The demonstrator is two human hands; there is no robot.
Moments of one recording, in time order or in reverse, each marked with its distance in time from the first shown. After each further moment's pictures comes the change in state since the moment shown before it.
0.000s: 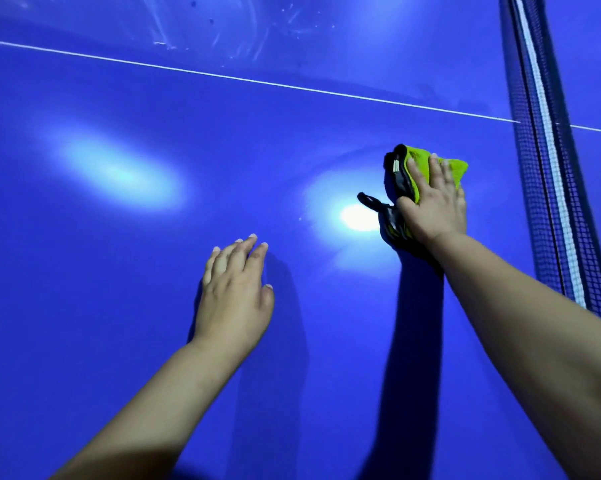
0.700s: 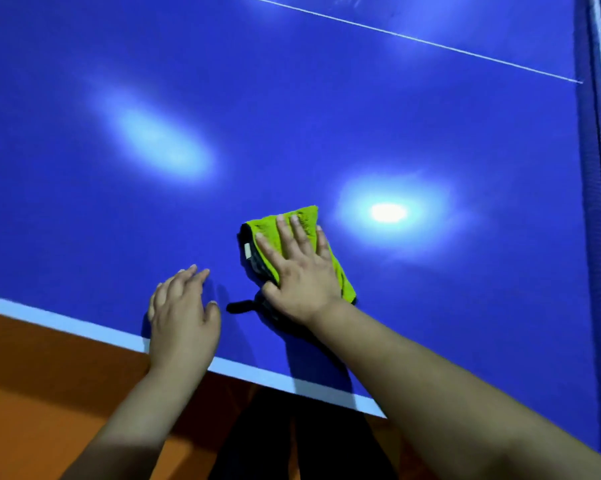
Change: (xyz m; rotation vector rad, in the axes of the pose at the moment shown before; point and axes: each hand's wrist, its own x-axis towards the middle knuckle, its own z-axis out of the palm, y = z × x) left_hand -0.269 -0.151 -0.045 -0.050 0.129 -0.411; right_hand -0.344 -0.221 0.114 -0.212 -0.196 -0.685
